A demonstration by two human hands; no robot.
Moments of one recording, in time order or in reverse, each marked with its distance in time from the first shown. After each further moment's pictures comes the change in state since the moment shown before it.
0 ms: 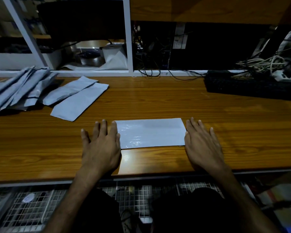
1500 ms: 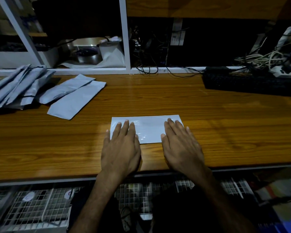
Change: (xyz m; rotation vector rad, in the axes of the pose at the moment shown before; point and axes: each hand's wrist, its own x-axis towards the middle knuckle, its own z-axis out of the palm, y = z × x) left_hand -0.016 0.054 0.006 -0.056 0.018 0.147; right_hand -0.016 -0.042 0.015 0.086 0.029 -0.171
